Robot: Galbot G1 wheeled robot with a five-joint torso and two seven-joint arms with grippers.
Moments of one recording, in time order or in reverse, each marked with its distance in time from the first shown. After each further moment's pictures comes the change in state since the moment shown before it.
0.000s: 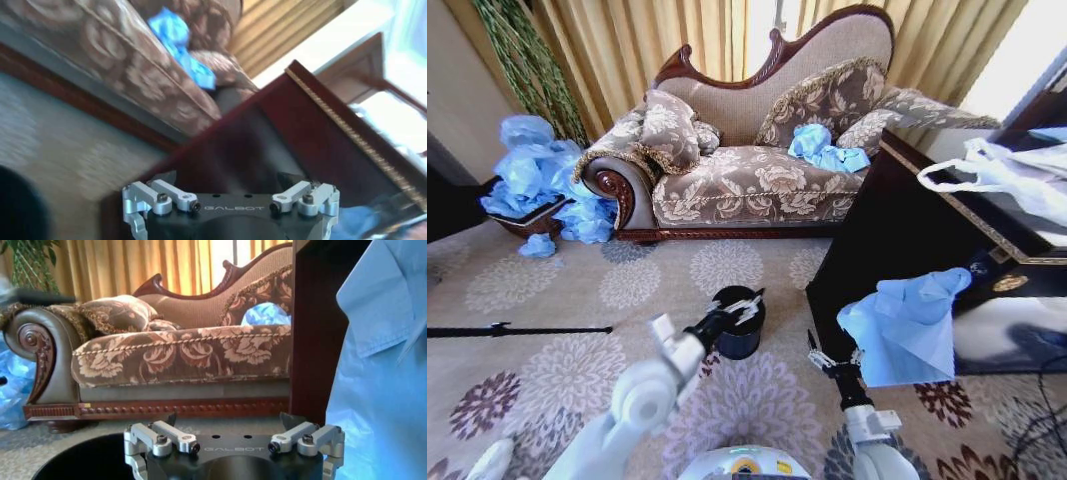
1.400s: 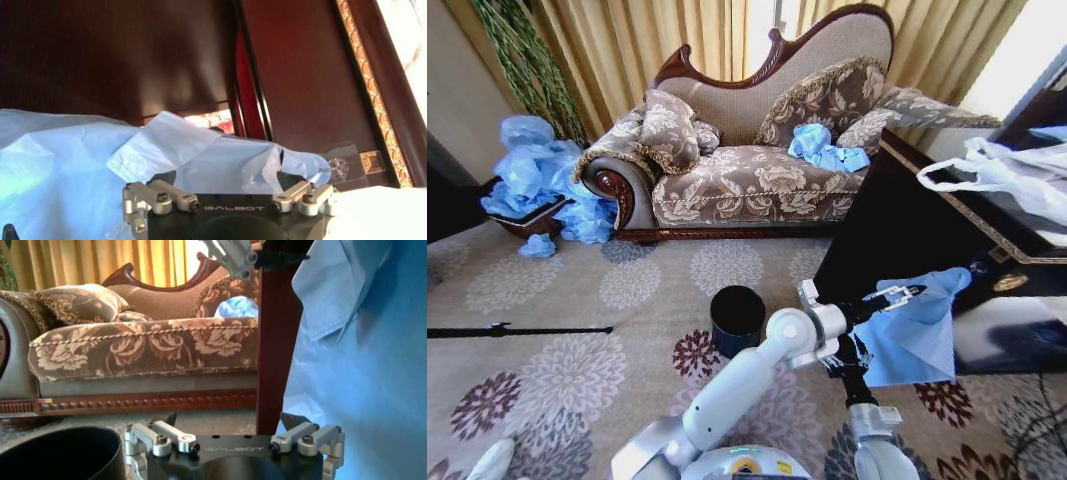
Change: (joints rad) left arm -0.332 -0.512 0.338 0.533 -0.243 0.080 0.032; right arm 0.020 0.012 0.056 -0.047 0.015 -0.002 0.040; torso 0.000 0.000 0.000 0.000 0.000
